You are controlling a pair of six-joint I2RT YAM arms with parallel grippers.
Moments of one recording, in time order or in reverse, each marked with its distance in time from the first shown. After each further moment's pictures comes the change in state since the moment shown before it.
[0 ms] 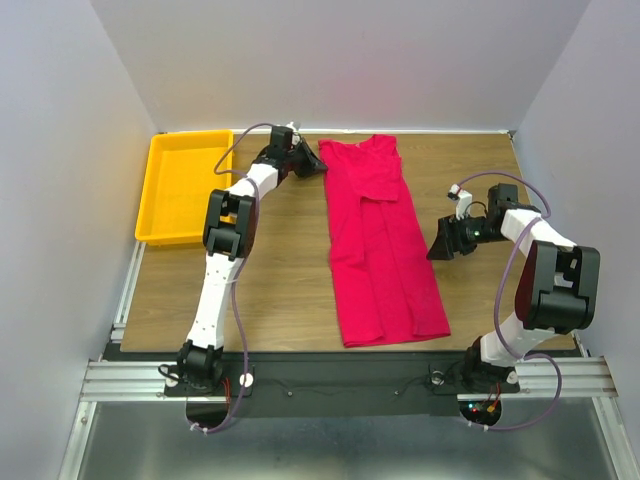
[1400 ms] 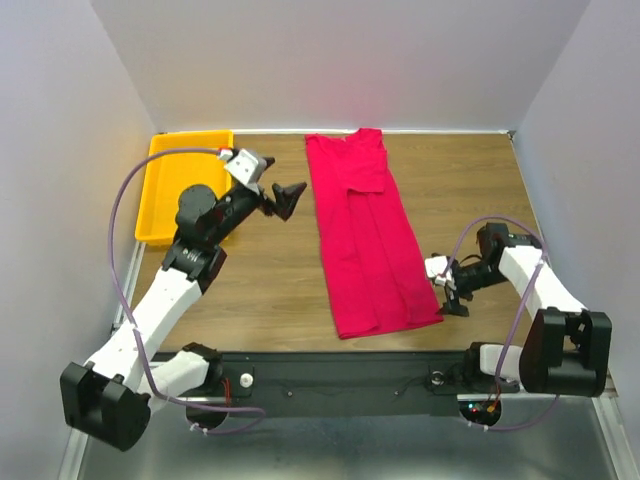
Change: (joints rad) left arm -0.113 -1.551 -1.264 0.381 -0.124 0.761; right arm 0.074 -0.350 -0.208 -0.463 -0.034 -1.291
